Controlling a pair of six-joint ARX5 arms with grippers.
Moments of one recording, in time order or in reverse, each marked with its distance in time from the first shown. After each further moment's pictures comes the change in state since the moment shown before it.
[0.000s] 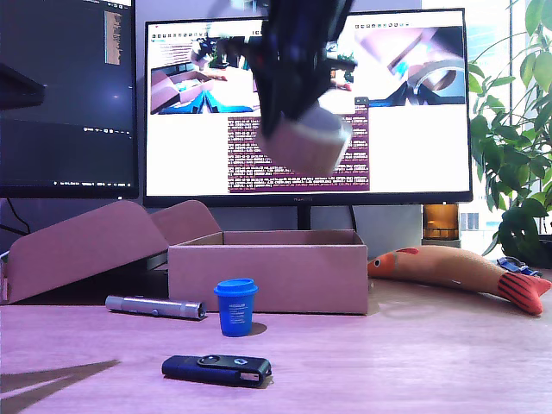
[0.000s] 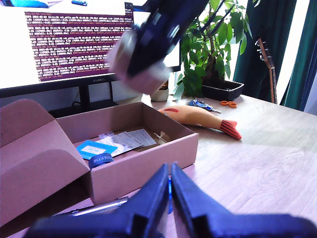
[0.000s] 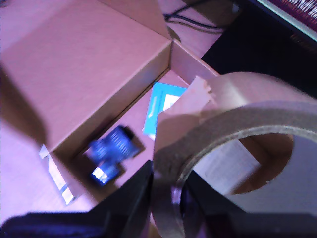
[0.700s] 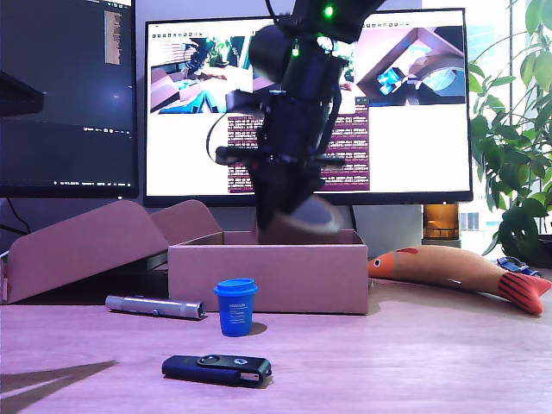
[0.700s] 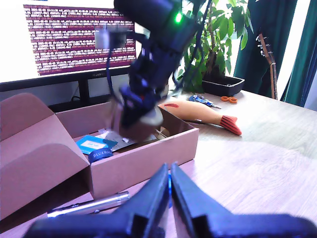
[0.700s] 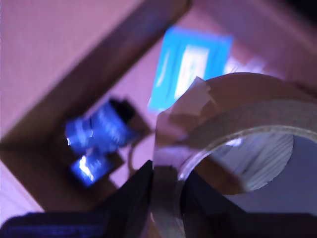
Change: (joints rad) left arm 0.000 0.000 0.000 -0.018 0.000 0.000; right arm -0.032 0.196 0.000 0.002 -0.102 -0.002
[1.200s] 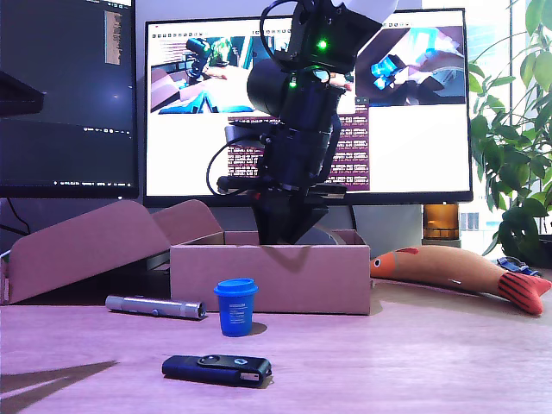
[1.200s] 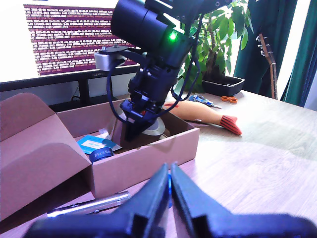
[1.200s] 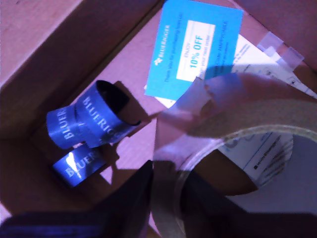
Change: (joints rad) left arm 0.000 0.000 0.000 -0.001 0.000 0.000; right arm -0.006 0.032 0.000 0.003 0.000 0.000
